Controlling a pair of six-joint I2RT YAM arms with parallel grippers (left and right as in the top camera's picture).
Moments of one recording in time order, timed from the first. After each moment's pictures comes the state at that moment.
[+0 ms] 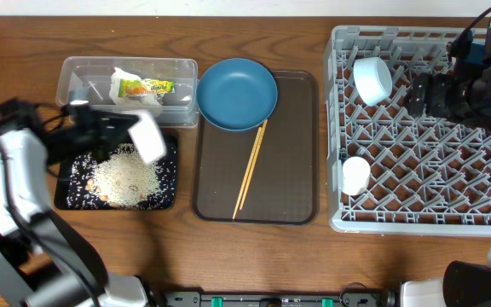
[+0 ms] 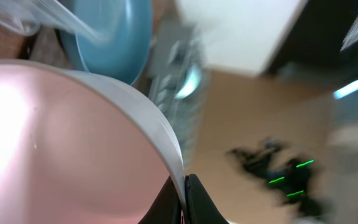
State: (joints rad) left arm 0.50 1.65 1.27 -1.16 1.26 -0.12; right arm -0.13 1.61 1.85 -1.42 -0.15 0.06
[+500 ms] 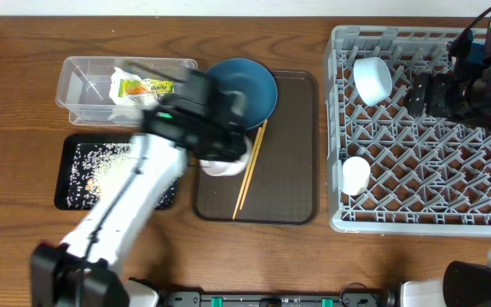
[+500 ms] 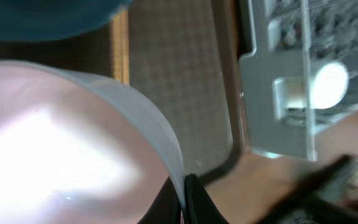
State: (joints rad) left arm -0.42 1.55 1.27 -0.89 0.40 -0.29; right arm -0.13 1.61 1.85 -1.42 -0.15 0.06
